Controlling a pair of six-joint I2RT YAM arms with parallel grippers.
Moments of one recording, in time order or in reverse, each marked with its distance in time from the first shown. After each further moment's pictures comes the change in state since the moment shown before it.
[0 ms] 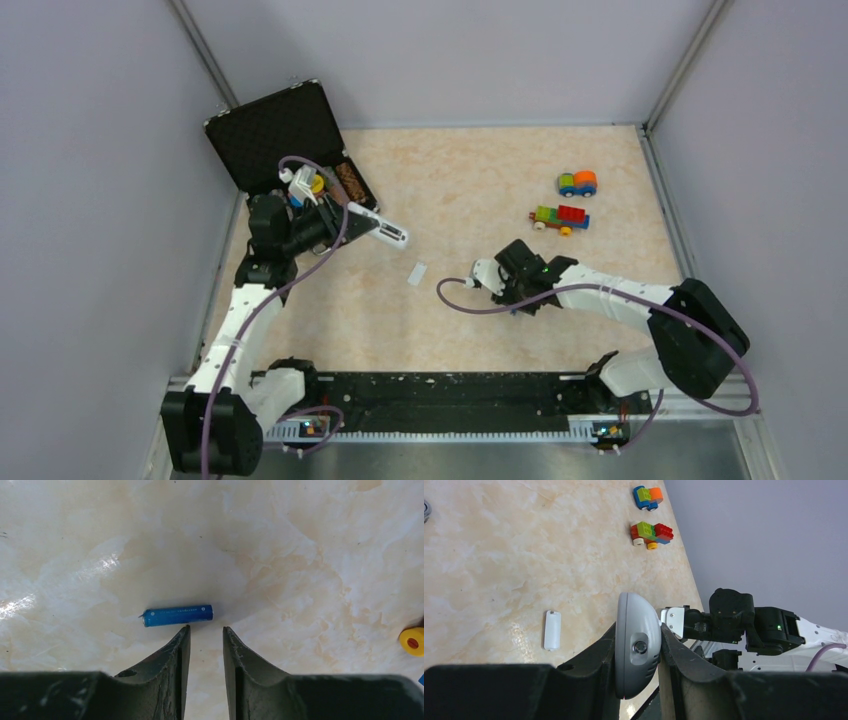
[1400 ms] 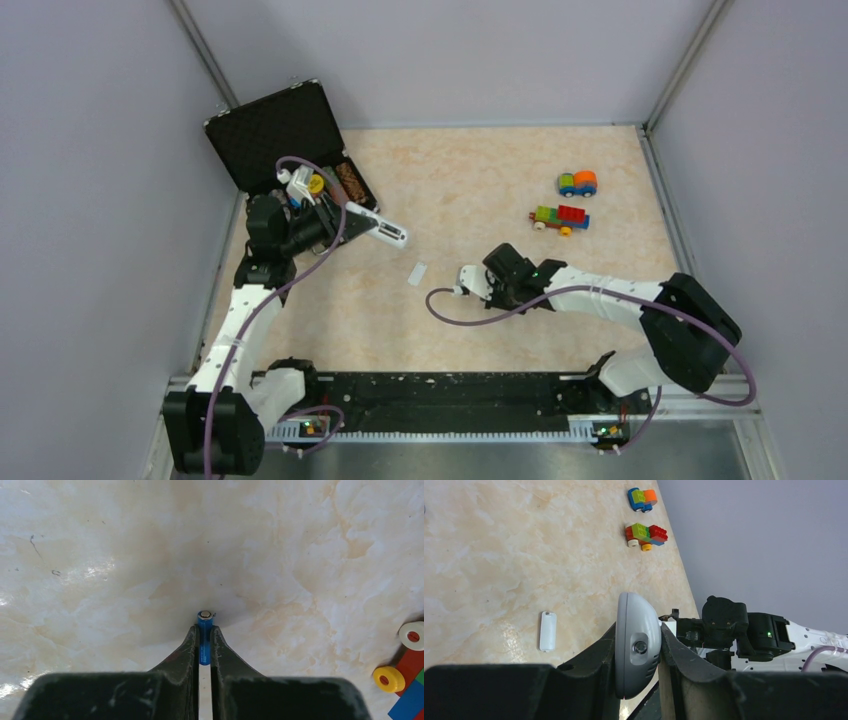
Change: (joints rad) left arm 0.025 0.000 -0.013 0.035 0.032 -0.034; right arm 0.077 0.040 0.013 0.074 -0.014 -0.059
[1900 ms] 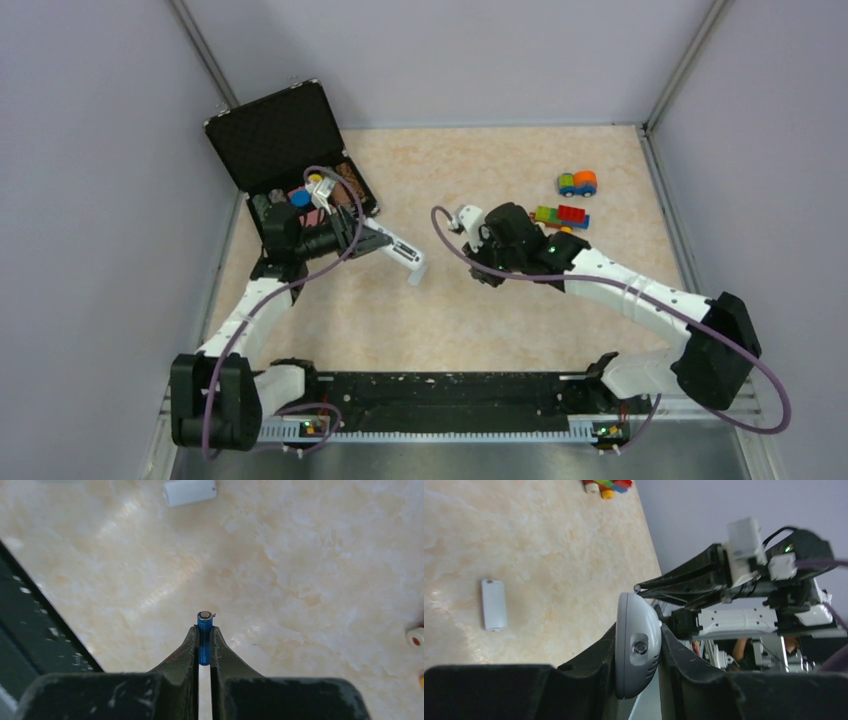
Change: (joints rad) left arm -0.026 0.106 -0.104 0.179 0.190 -0.129; right arm 0.000 -0.109 0.260 -0.072 -0.152 0.443
